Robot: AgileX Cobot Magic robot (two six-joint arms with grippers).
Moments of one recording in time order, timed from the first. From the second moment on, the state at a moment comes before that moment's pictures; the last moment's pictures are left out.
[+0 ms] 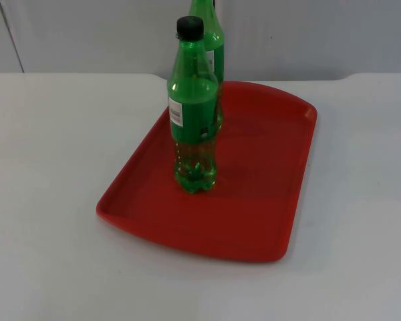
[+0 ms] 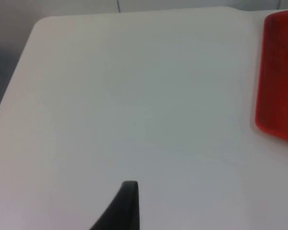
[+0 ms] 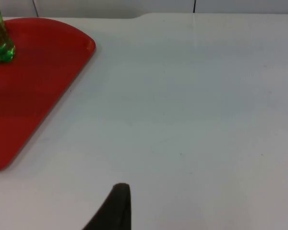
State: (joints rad) right arm 0.06 0.00 -0.52 -0.05 1.08 0.01; left arm 0.01 0.00 -0.50 0.00 1.08 0.03
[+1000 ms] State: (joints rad) right arm 0.06 0.00 -0.52 -0.05 1.08 0.01; left arm 0.03 0.00 -0.50 0.00 1.08 0.03
